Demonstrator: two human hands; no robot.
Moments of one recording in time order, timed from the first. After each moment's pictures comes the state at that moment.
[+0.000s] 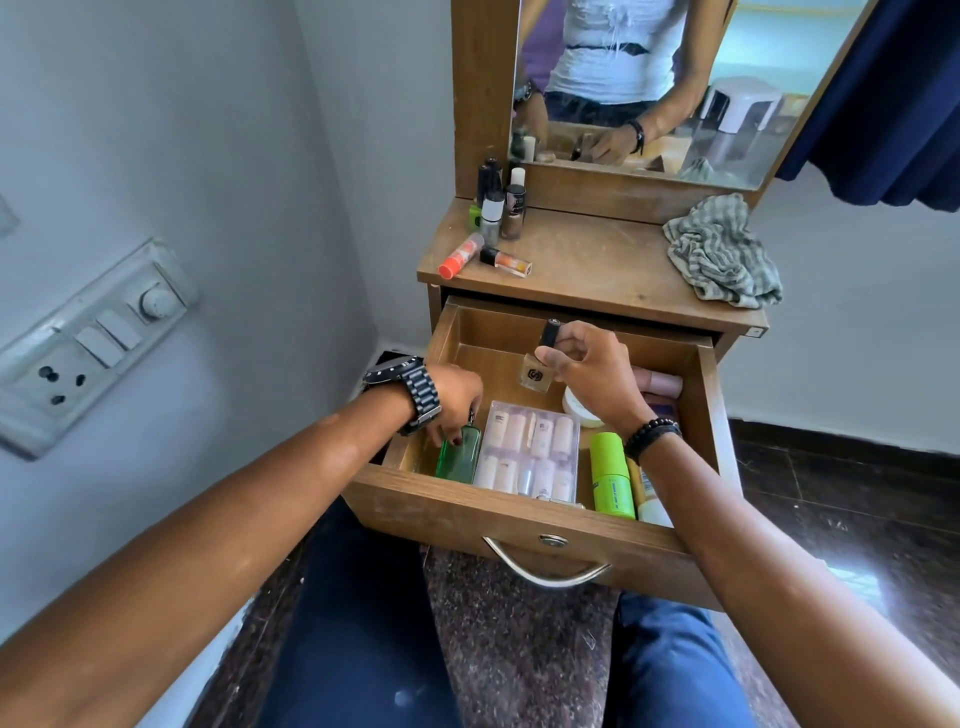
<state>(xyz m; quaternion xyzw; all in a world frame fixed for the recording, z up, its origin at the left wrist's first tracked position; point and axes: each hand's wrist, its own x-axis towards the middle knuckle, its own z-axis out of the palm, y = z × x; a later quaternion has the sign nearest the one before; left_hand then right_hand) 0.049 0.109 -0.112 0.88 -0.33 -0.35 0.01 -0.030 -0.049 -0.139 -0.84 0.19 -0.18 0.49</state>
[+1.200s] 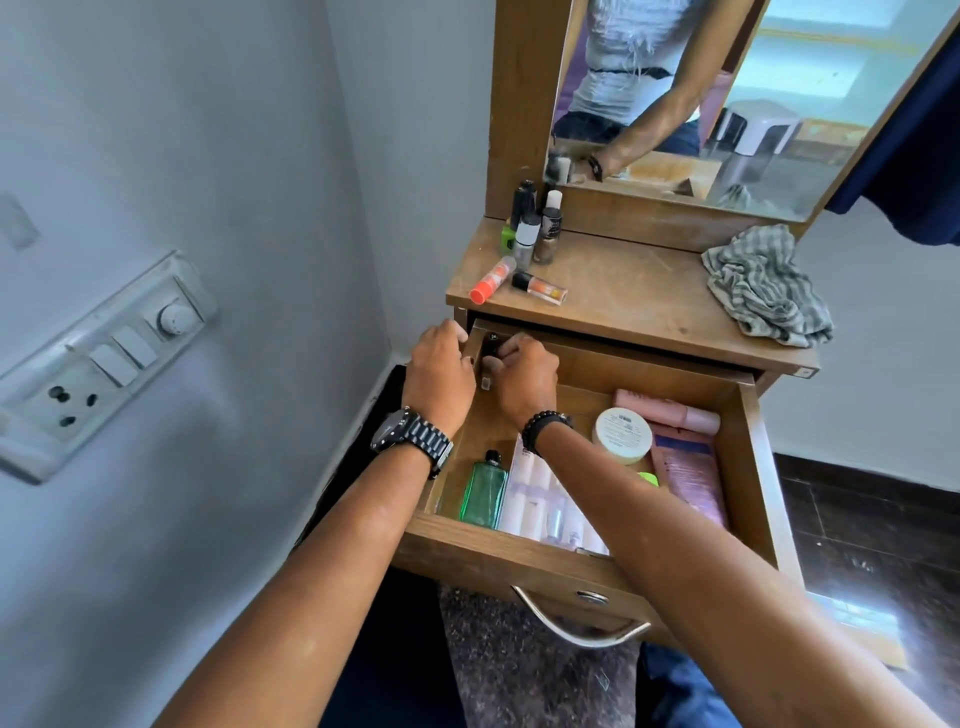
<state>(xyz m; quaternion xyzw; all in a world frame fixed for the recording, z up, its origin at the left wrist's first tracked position) 0.083 0.120 -0.135 0.91 -0.19 0.08 0.36 0.060 0.022 -0.157 -0.81 0.30 -0.18 0.48</state>
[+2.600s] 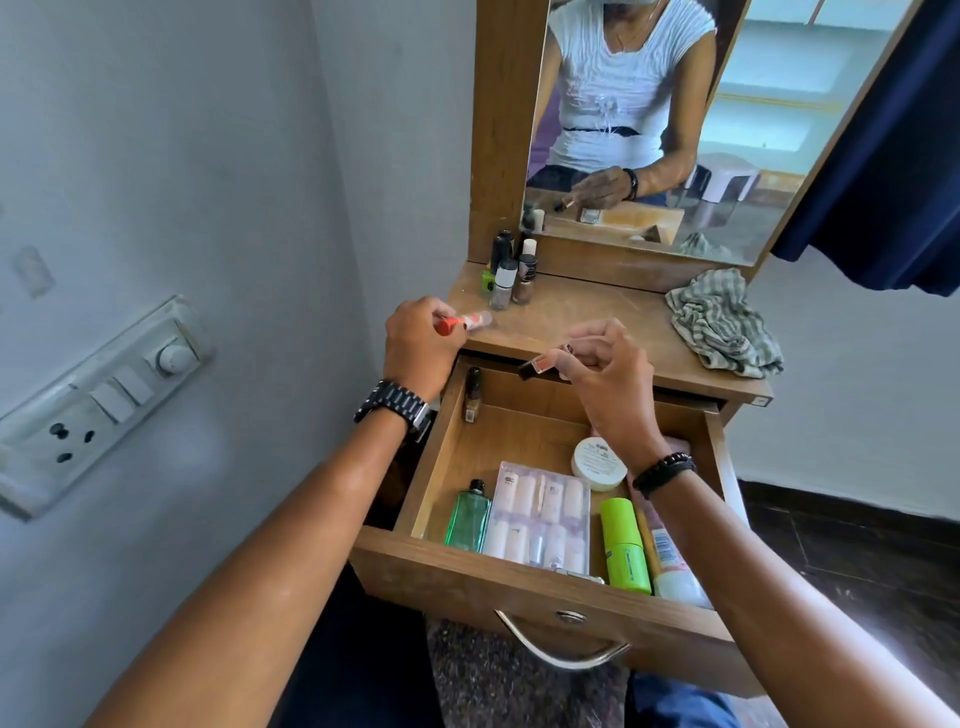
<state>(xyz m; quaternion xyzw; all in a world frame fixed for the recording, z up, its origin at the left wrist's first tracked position) 0.114 0.109 -0.082 0.87 -0.19 0.13 0.44 -0.018 -0.029 -0.075 -0.79 0.17 -0.31 0.51</state>
